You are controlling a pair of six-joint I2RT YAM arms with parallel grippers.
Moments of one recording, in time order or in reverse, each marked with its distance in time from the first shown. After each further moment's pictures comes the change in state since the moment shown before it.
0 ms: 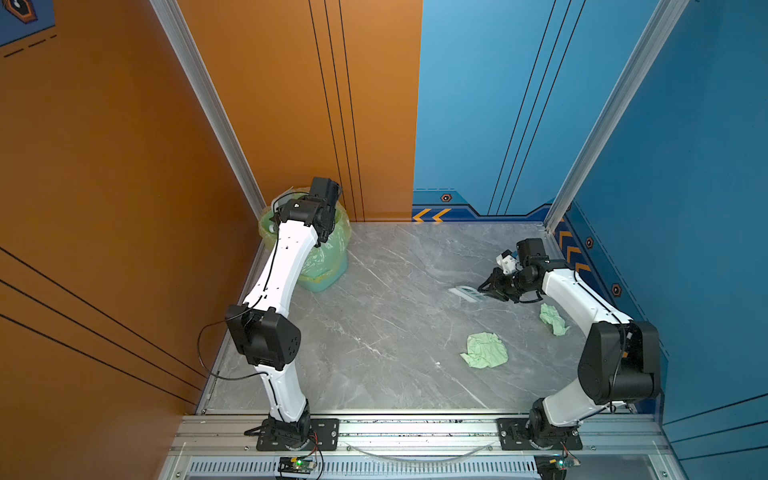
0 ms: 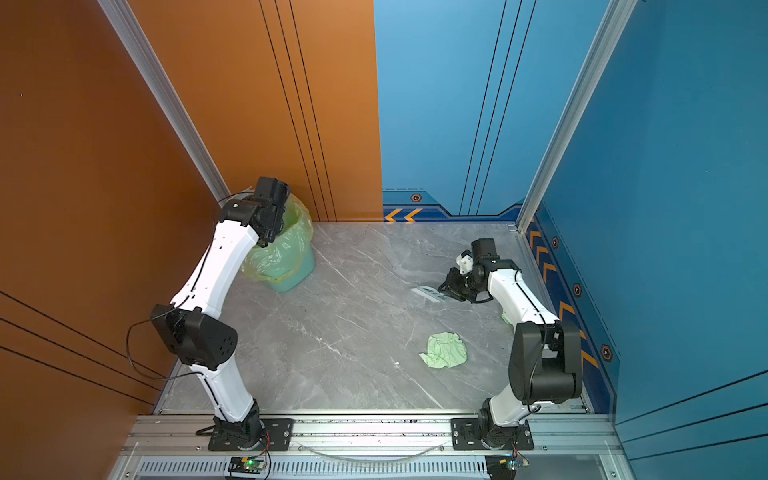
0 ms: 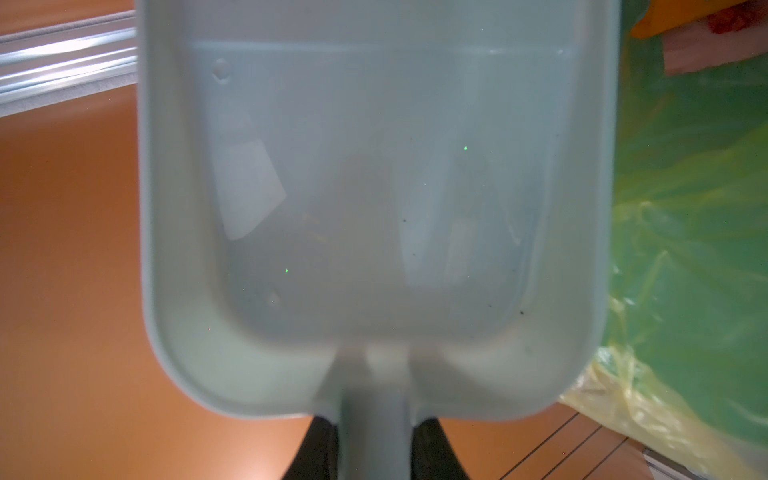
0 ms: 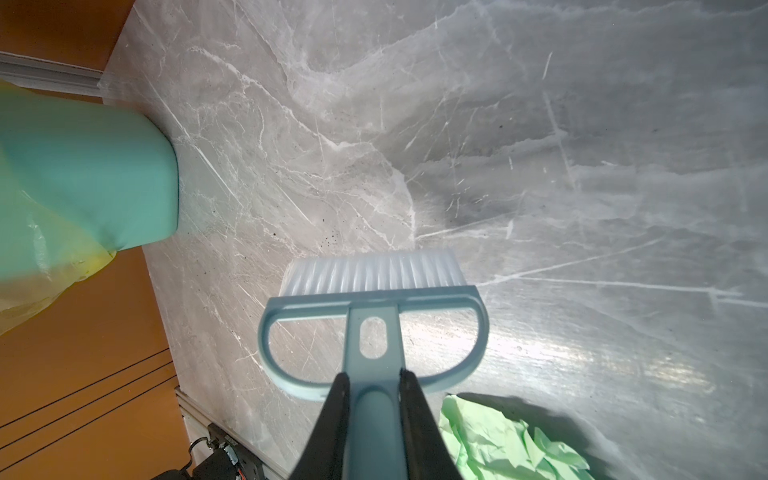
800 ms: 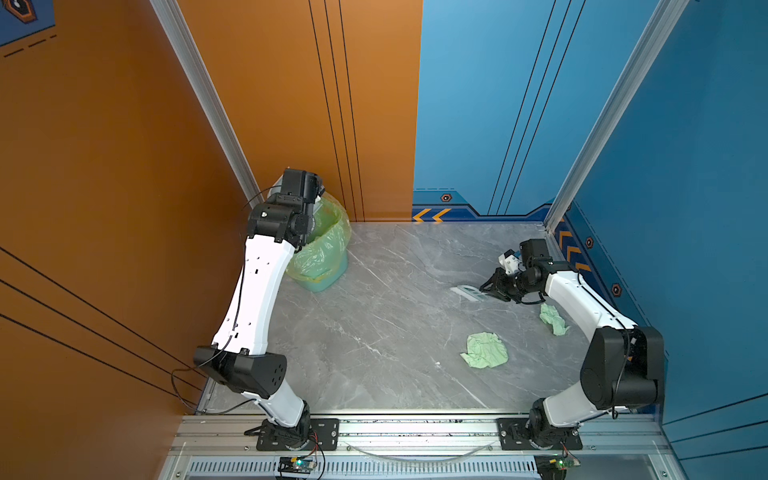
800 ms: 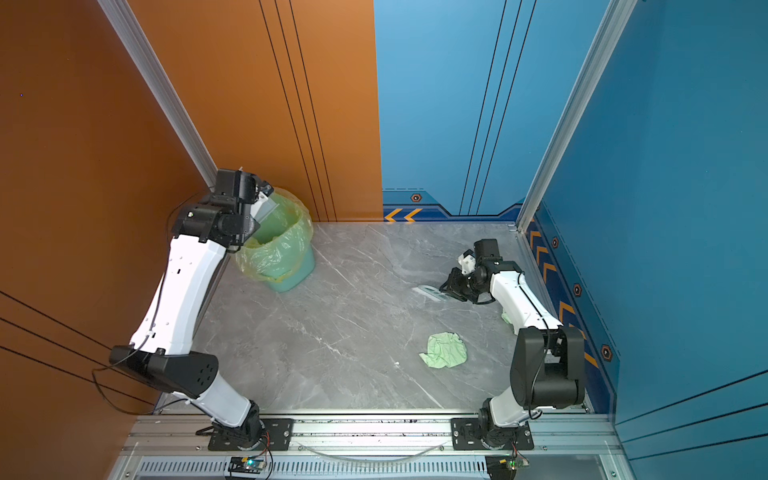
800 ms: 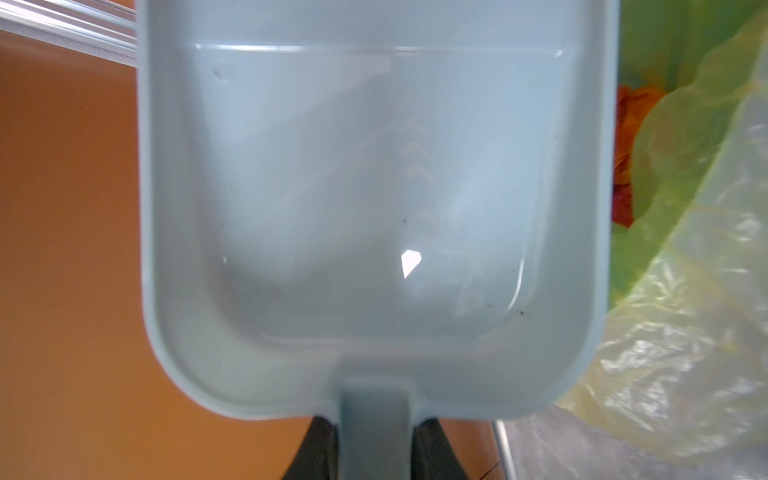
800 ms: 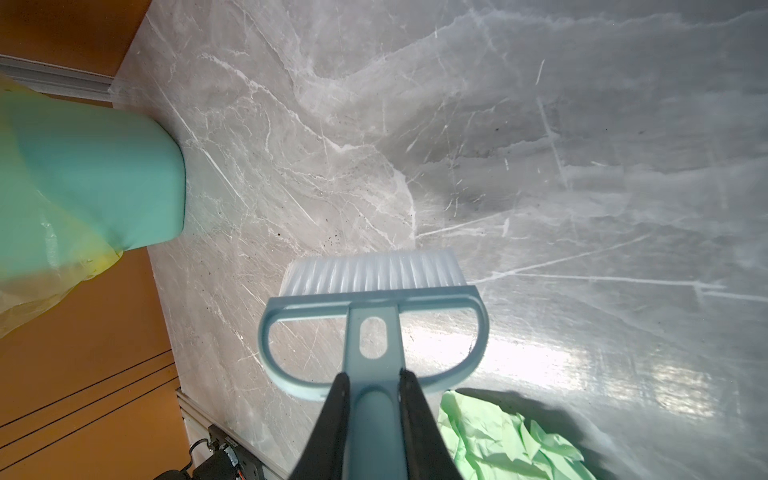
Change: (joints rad) left arm 0.011 -0.228 -0.012 0.000 0.394 -0.246; right arm -0.011 -0.046 -0.017 0.002 0.000 -0.003
